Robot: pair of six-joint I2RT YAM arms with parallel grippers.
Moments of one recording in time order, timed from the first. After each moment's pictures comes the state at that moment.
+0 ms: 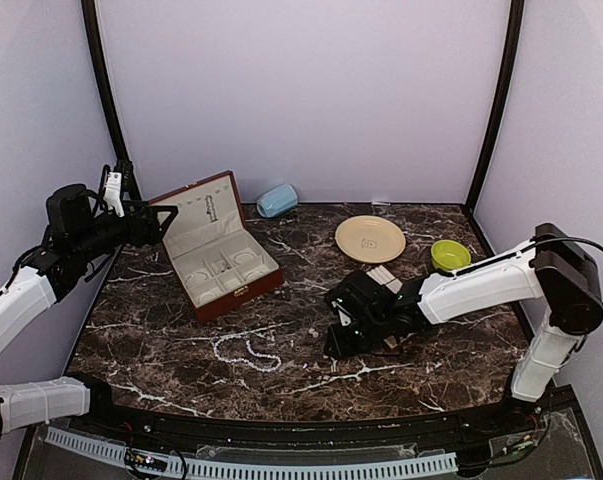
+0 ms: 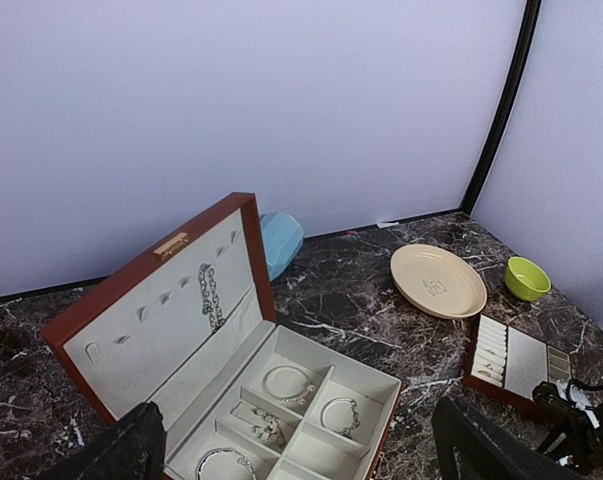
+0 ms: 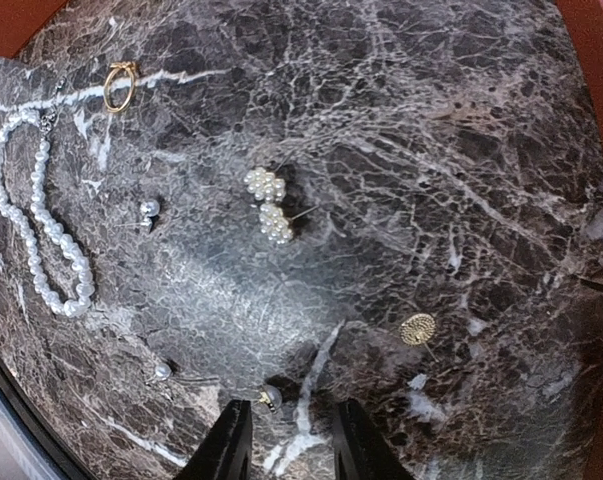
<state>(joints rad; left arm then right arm) -0.18 0.92 0.77 -0.04 0.32 -0.10 1.05 1.71 0.93 -0.26 -0.04 0.67</state>
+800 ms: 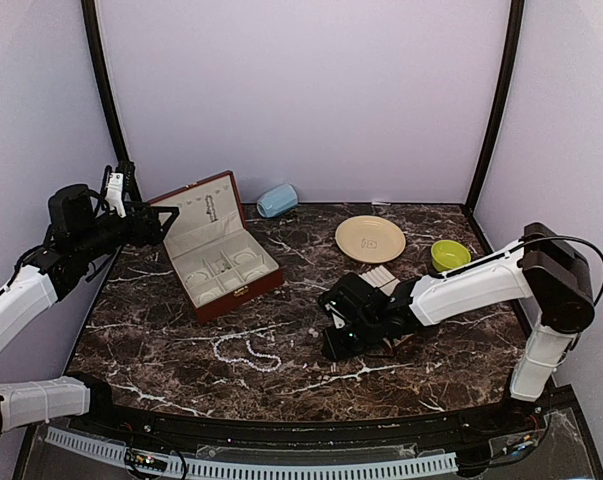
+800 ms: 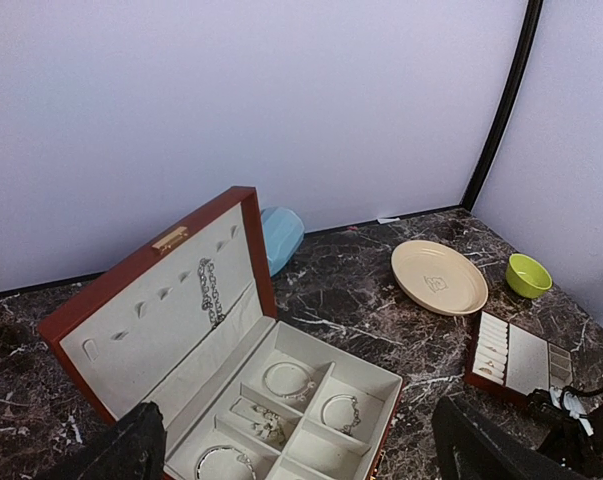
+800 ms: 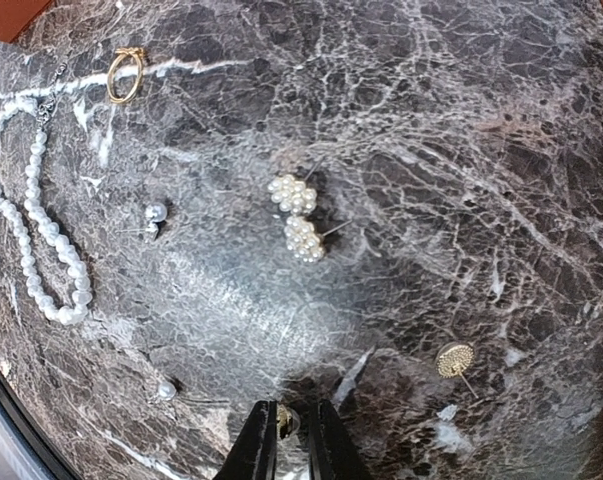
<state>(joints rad) -0.18 0.93 0.77 -0.04 0.32 -0.10 1.06 1.77 0.96 -0.24 -0.05 0.64</state>
